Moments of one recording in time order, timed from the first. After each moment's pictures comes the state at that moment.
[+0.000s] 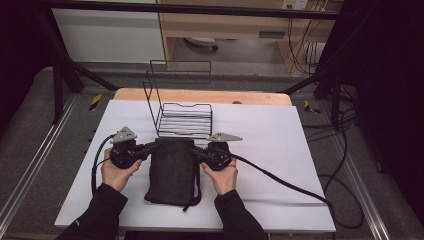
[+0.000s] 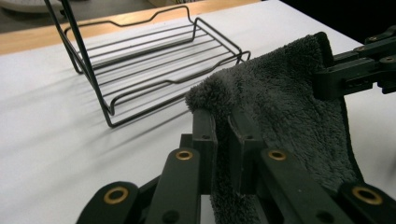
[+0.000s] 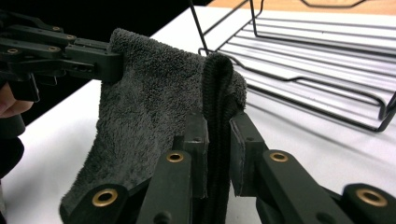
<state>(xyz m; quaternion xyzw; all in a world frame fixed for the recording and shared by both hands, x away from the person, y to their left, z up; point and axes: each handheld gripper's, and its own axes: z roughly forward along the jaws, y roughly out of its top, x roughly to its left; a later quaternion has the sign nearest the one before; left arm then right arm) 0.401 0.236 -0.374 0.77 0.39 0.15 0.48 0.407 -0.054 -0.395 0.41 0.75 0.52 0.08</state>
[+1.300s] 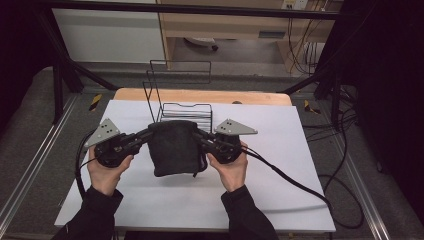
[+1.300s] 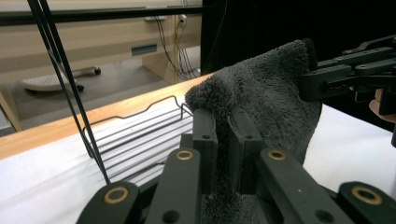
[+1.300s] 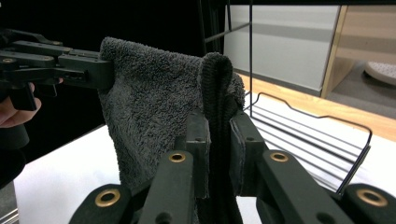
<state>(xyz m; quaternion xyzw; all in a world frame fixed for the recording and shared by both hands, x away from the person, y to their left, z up) 0.364 0.236 -0.308 0.72 0.33 0.22 0.56 0.383 -0.069 -0.317 0.33 0.73 0.58 0.17</state>
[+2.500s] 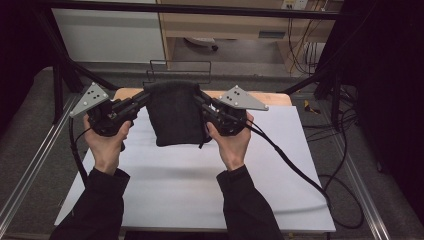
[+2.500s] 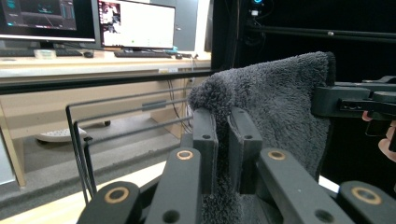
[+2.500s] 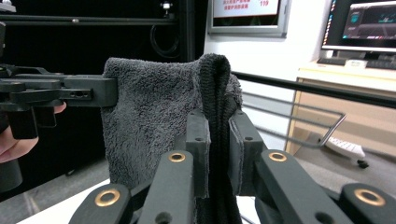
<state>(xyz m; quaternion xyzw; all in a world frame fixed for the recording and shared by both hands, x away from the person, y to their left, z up) 0.393 0.229 -0.238 0.65 0.32 0.27 0.64 0.396 -0.068 -0.236 0.29 0.67 0.63 0.28</state>
